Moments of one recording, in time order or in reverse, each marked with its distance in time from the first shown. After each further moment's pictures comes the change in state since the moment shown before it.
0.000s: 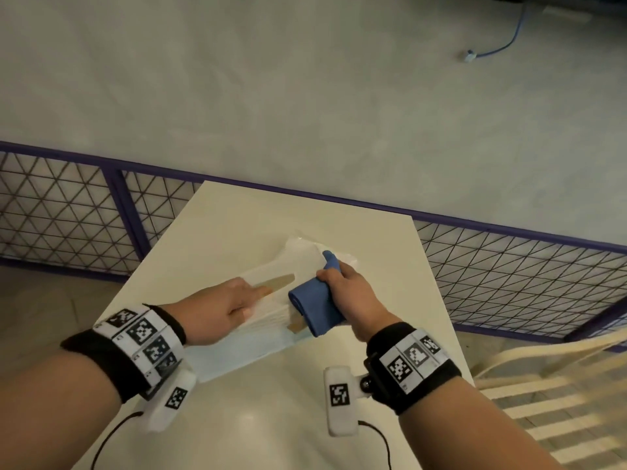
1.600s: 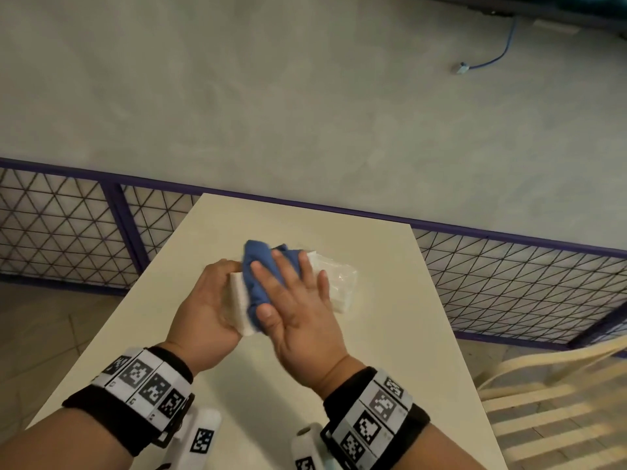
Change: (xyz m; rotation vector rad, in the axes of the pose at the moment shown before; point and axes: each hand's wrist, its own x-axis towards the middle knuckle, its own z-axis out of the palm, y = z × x) left_hand -0.001 0.005 0.020 -0.379 0.804 0.151; right_hand -0.032 0.004 0.056 -0.705 0.090 -0.820
